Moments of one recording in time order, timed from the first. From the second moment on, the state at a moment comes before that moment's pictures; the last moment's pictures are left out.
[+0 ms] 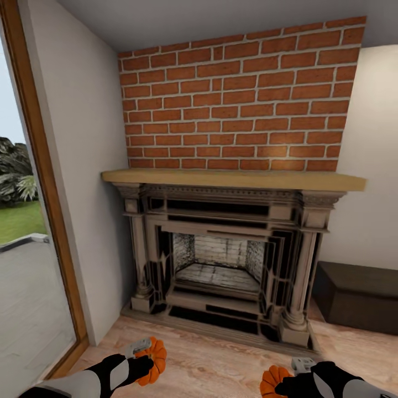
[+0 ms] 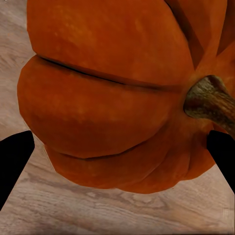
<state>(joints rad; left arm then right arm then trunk) -0.68 -0.02 -0.22 0.04 0.53 0.17 -0.03 -0.64 -0.19 1.11 0.00 -1.05 0.33 0.39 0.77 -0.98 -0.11</state>
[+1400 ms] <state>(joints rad) -0.68 -0.02 -0.22 0.04 0.53 0.17 -0.03 -0.64 -0.19 1.11 0.00 -1.05 0.32 0.39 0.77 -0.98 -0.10</state>
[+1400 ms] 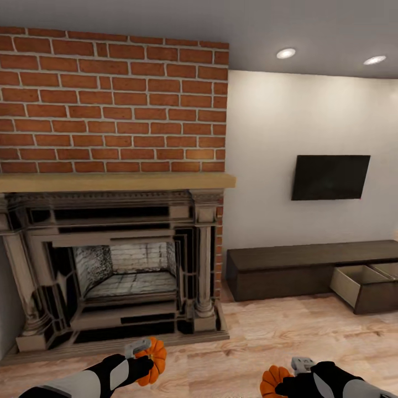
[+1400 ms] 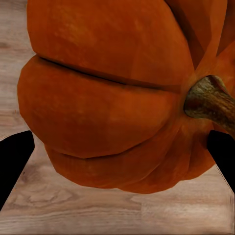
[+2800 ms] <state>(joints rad) -0.68 -0.02 -0.22 0.04 0.53 0.17 -0.03 -0.64 -0.19 1.11 0.03 -1.05 0.32 0.39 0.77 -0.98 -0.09</state>
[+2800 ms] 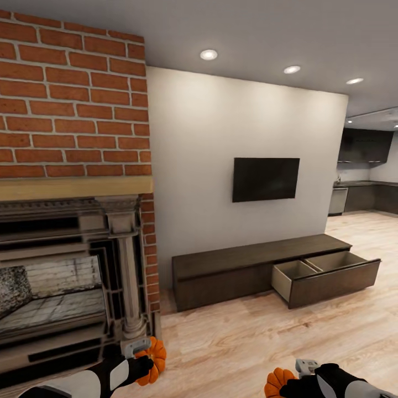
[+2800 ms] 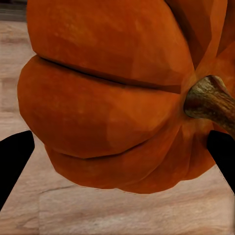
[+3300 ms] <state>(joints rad) -0.68 -0.02 -0.22 0.04 0.53 0.17 -0.03 -0.64 -0.19 1.11 0.03 -1.05 0.32 0.39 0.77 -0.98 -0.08</state>
